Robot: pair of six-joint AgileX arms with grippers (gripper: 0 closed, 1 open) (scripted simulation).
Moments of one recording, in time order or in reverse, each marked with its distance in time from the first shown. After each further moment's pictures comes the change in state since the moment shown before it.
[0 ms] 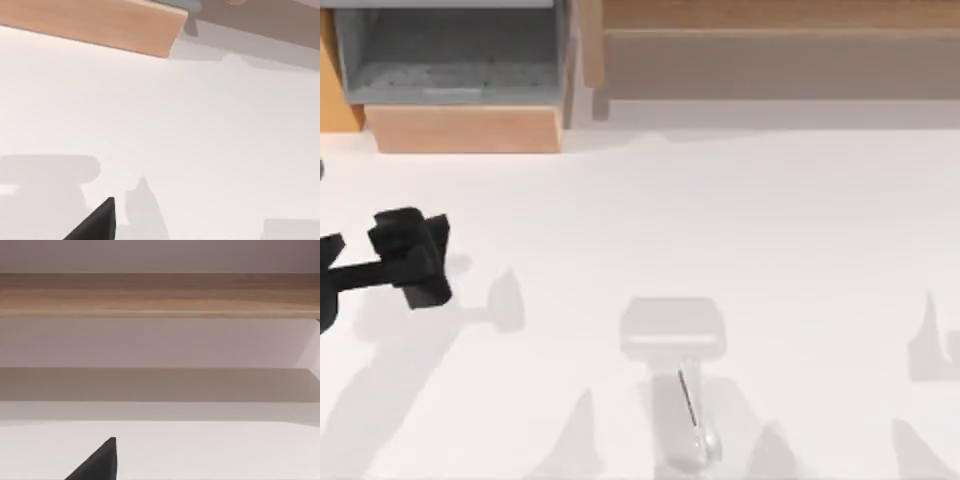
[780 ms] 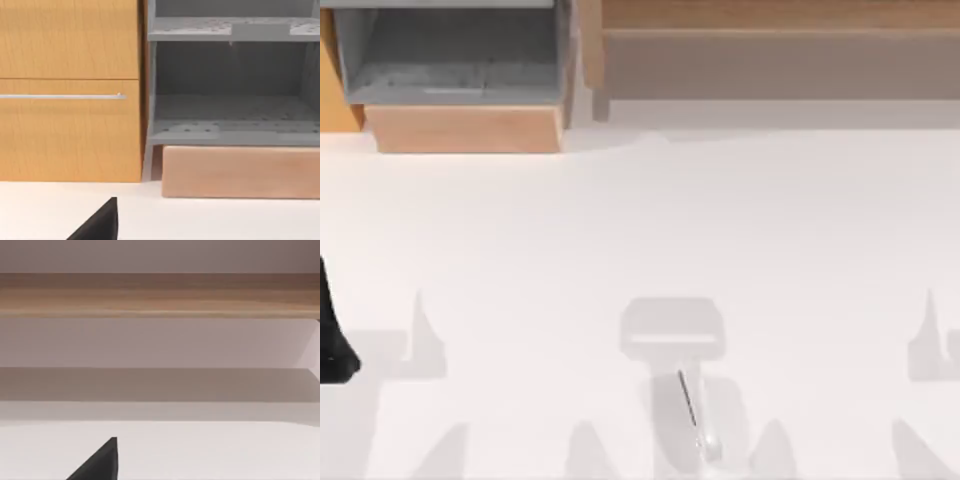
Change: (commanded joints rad) left arm 0.337 -0.679 -0.535 0.363 -0.001 0.418; right arm 0.000 0.000 0.000 0.000 0.000 0.000
